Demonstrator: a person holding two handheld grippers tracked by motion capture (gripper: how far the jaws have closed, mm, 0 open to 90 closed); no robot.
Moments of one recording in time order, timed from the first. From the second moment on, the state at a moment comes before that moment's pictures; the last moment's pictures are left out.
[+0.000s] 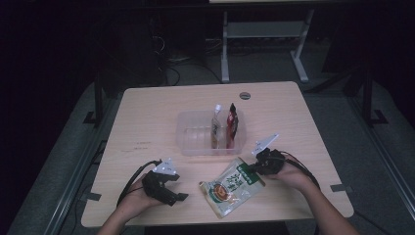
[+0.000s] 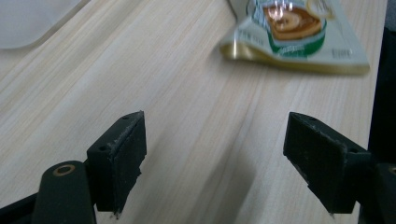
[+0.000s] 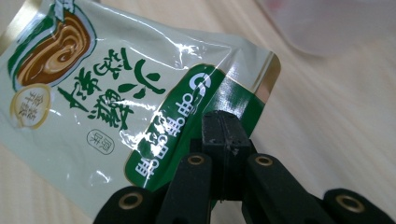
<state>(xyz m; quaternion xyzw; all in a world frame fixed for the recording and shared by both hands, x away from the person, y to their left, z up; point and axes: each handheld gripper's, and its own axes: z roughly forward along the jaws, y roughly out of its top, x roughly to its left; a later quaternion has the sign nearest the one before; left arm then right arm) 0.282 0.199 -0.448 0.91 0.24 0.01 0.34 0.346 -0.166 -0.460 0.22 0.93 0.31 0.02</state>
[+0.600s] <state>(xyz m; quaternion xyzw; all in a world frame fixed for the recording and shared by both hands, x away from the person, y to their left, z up) 0.278 0.160 -0.443 0.90 0.23 0.01 0.36 0.325 -0.166 -0.448 0.24 0.91 0.35 0.02</state>
